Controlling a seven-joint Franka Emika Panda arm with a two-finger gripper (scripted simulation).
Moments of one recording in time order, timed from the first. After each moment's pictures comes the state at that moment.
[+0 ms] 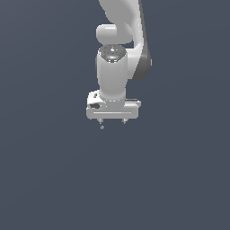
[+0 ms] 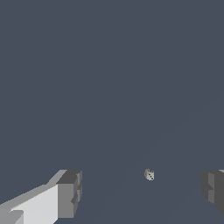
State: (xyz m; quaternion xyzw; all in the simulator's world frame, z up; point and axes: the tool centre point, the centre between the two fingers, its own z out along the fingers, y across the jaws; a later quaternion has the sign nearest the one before) arm 0.011 -0.010 0.193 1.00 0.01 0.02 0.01
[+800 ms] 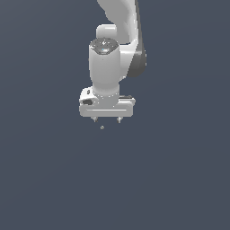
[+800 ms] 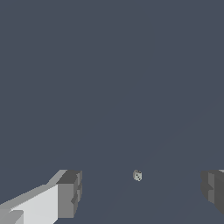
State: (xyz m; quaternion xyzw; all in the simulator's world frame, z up) arm 0.013 -0.033 0.206 1.00 0.00 0.04 0.01
